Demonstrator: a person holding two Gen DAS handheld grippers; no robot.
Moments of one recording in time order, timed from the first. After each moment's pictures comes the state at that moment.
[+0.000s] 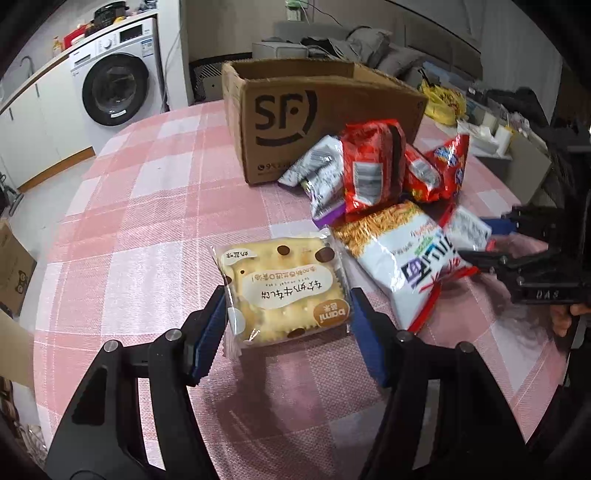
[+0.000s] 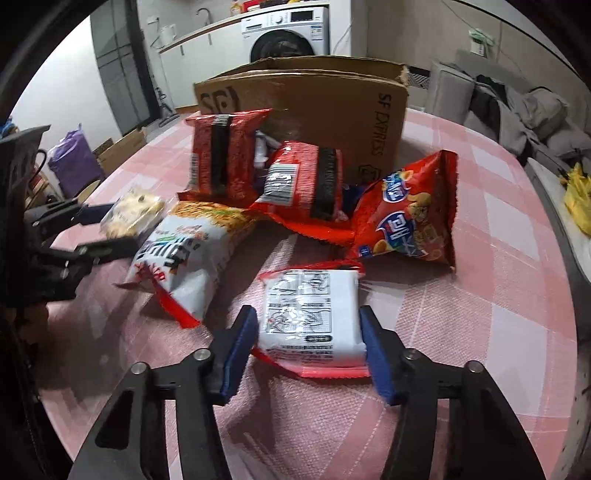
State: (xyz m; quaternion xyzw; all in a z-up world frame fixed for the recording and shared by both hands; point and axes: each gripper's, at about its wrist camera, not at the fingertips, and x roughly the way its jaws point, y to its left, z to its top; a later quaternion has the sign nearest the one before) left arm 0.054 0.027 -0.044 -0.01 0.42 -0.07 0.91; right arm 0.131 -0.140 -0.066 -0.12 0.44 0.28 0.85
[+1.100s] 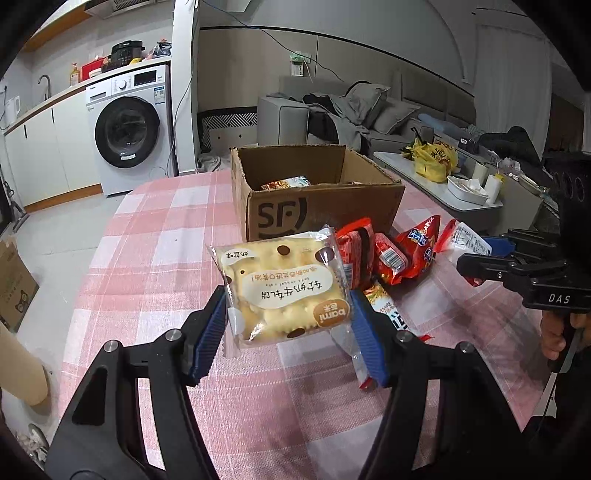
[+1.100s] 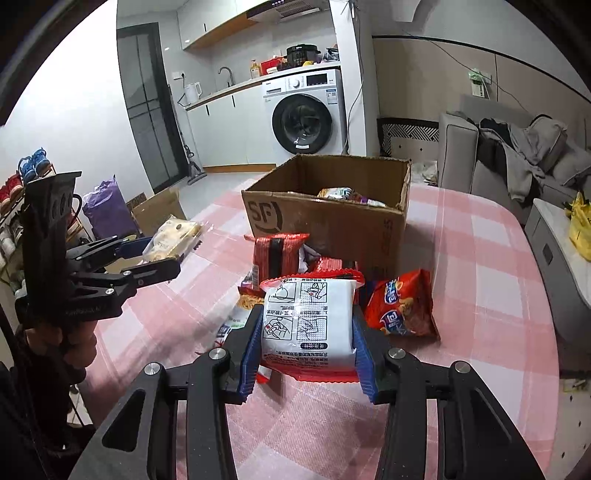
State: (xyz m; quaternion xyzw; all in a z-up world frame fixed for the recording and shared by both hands) left arm 0.023 0.025 0.032 -0.02 0.32 -0.06 0.95; right arm 0.102 -0.156 0.025 -0.05 0.33 0.32 0.89
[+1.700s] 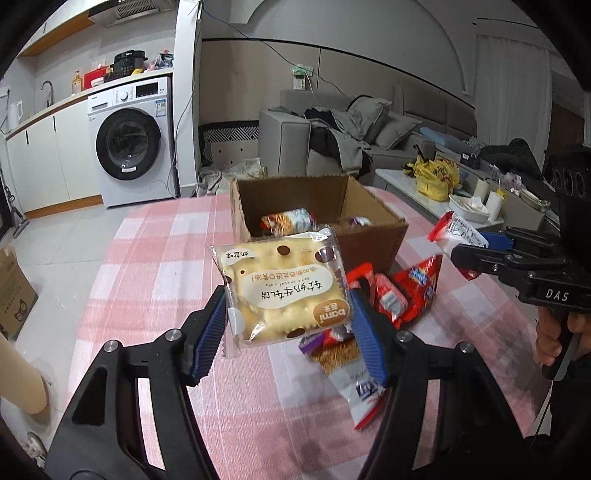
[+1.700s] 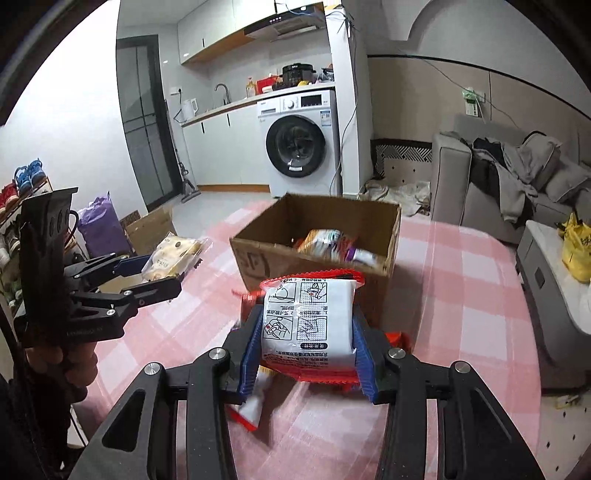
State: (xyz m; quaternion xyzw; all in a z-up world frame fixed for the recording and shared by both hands) left arm 0.046 0.021 0.064 -0.03 0.29 -0.06 0.95; right arm 0.130 -0.150 0.063 -0.05 0.29 0.31 0.90
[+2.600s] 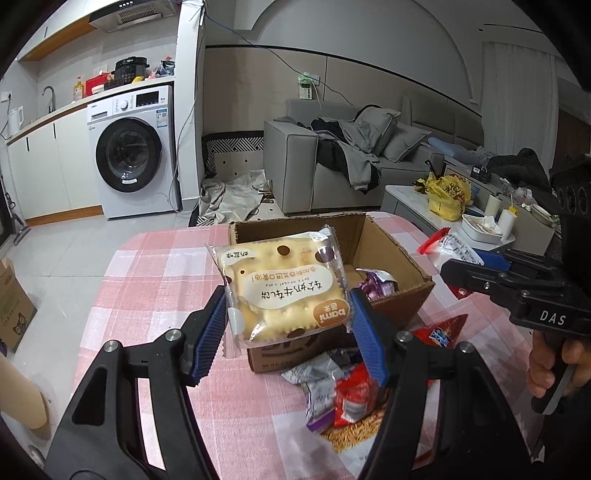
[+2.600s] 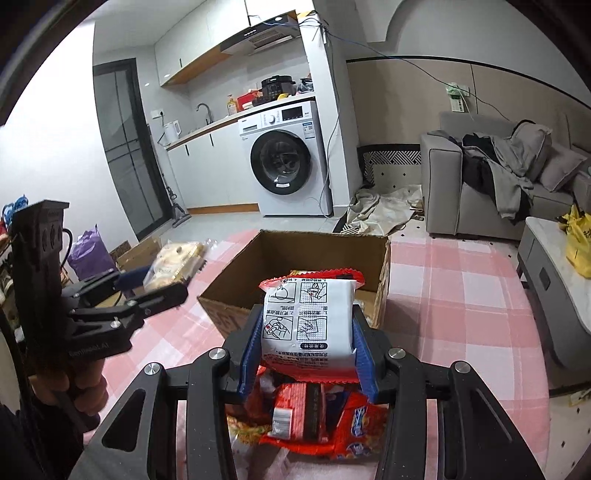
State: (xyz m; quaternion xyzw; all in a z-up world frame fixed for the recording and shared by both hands) left arm 0.142 0.023 0.089 -0.03 0.28 -0.05 0.96; right arm 0.208 -0.137 0.074 0.00 0.29 0.29 0.91
